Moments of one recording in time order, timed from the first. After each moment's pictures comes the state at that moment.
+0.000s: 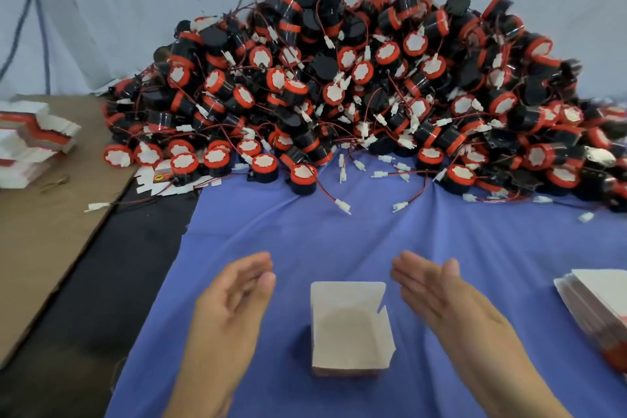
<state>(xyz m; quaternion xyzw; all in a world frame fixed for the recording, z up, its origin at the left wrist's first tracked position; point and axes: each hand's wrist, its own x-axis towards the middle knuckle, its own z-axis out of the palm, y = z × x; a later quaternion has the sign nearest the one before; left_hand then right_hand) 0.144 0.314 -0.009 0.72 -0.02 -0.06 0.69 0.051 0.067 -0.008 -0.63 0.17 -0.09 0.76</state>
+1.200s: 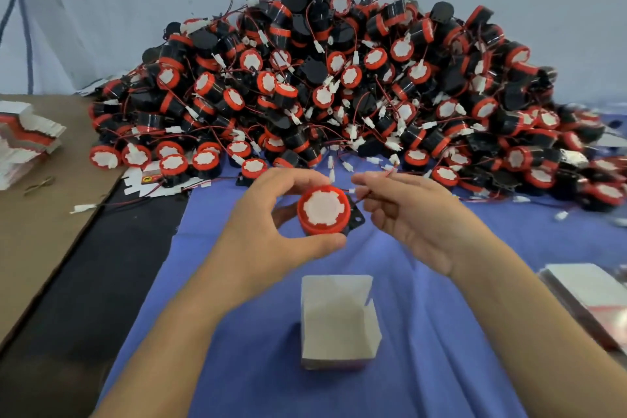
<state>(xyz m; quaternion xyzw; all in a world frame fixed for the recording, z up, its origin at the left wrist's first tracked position) 0.199 0.276 0.077 0.76 -0.32 -0.02 0.57 0.154 0.063 0.090 -0.62 0.16 -0.03 0.77</state>
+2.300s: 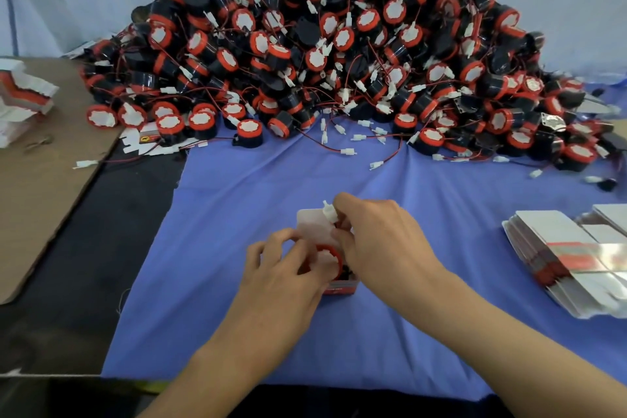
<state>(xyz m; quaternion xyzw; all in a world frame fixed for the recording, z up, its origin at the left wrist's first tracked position) 0.096 0.293 -0.021 0.89 -0.41 0.15 0.16 0.069 0.124 0.051 -0.98 0.04 -0.08 0.16</state>
